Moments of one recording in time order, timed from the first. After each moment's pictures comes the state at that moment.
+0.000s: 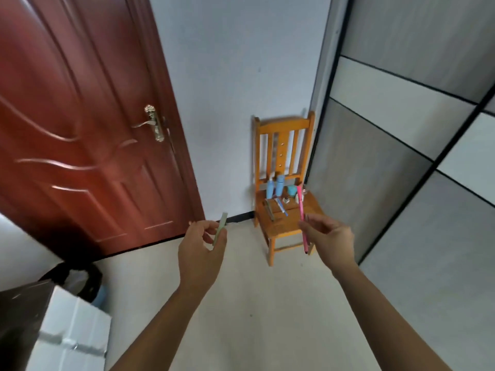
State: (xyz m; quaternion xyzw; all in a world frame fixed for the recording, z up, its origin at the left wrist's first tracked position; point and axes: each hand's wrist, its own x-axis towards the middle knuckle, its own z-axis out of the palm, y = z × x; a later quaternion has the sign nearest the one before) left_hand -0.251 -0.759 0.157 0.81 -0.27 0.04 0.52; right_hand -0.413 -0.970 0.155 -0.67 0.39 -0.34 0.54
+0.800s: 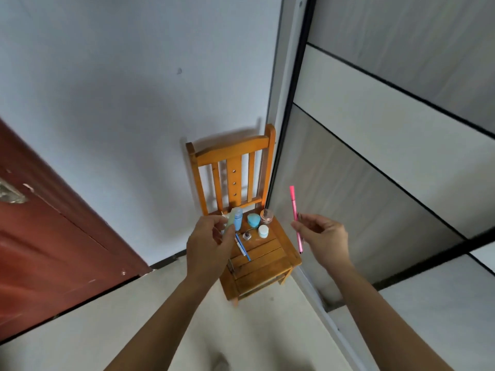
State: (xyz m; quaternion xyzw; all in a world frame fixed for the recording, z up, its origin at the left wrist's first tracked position) left_hand -0.054 -1.184 0.111 0.81 -0.33 -0.09 0.47; right_hand -0.241 -1.339 0.112 -0.66 0.48 -0.30 0.49
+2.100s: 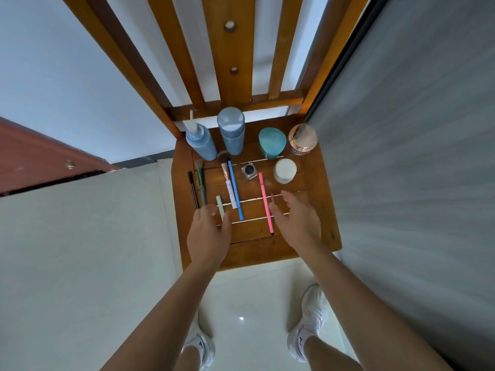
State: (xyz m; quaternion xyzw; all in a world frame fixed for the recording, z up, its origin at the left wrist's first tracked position) left_hand -0.035 -1.347 -0.381 0.94 -0.07 -0.23 0.24; right_hand -0.128 -1.511 -0.379 -0.83 0.45 0.12 0.32
